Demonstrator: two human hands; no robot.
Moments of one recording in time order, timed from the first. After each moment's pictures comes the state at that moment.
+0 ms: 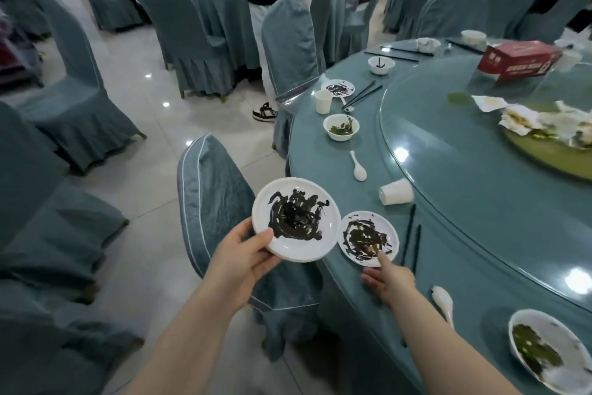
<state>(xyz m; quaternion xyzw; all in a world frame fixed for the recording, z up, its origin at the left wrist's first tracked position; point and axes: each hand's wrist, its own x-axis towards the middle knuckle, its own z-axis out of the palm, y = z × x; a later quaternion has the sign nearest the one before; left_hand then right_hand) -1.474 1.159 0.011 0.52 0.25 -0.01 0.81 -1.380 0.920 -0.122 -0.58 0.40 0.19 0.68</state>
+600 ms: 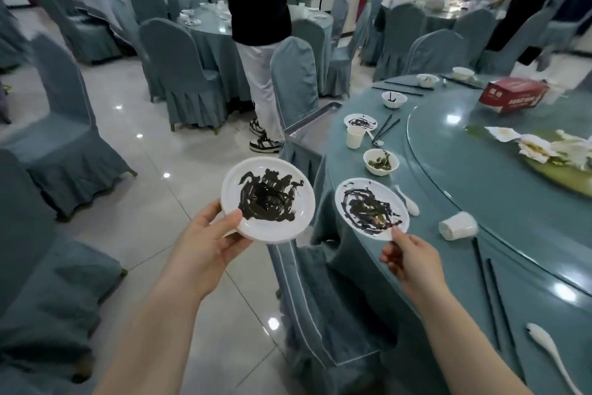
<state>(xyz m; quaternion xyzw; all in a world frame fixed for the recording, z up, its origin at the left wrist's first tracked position) -1.429 1.411 0.054 0.53 0.17 0.02 0.83 -1.371 1.110 -0.008 -0.63 0.24 0.05 0.74</state>
